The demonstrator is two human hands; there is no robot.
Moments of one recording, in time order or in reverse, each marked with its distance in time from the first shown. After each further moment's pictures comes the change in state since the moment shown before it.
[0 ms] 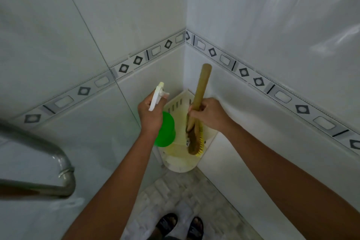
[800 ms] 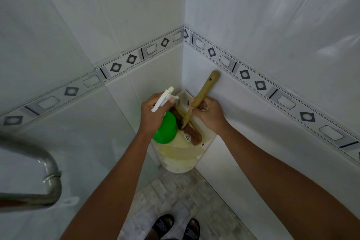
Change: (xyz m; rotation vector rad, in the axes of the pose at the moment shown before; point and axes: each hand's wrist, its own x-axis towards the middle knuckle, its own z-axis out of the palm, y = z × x) left_hand 0.019 -0.033 0.008 0.095 -0.215 0.119; right_hand 0.038 0.049 0.008 0.239 0.133 -0.006
